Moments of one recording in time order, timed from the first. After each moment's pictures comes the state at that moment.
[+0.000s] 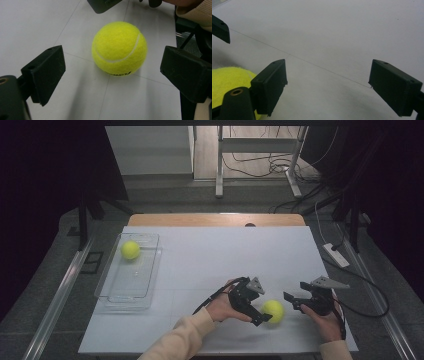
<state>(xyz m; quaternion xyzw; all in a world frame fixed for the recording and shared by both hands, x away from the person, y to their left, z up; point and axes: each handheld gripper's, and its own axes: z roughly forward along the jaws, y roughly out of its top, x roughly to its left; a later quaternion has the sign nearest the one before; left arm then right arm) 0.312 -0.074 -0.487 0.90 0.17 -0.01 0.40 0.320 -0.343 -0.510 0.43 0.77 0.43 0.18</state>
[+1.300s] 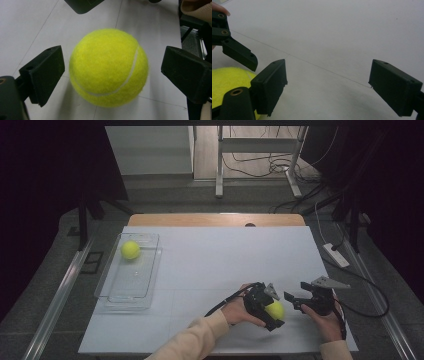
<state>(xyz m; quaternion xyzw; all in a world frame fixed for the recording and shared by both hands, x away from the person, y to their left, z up) 0.313 -0.117 -0.506 0.91 0.15 -0.03 0.38 0.320 -0.344 -0.510 0.43 0.77 0.44 0.18</state>
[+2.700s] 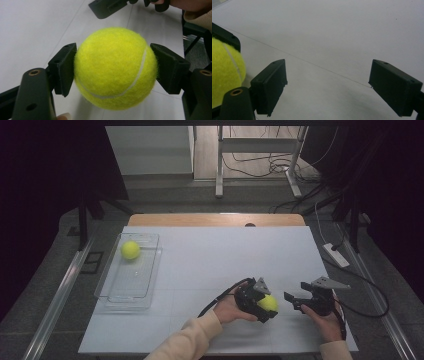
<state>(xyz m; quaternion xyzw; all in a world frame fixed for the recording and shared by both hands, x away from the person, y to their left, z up) 0.312 -0.086 -0.490 0.90 0.18 0.00 0.40 0.319 -0.344 -0.510 0.43 0.77 0.43 0.18</state>
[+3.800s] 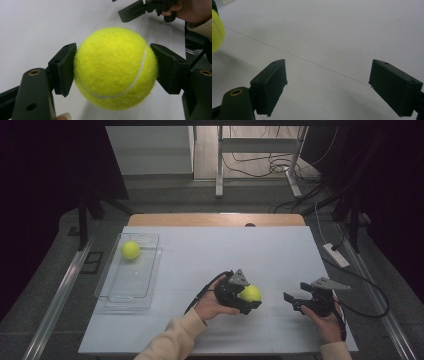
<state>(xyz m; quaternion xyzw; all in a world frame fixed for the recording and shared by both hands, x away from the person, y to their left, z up) 0.313 -0.030 -0.474 0.87 0.22 0.03 0.44 0.315 -0.342 -0.508 0.43 0.77 0.44 0.18</state>
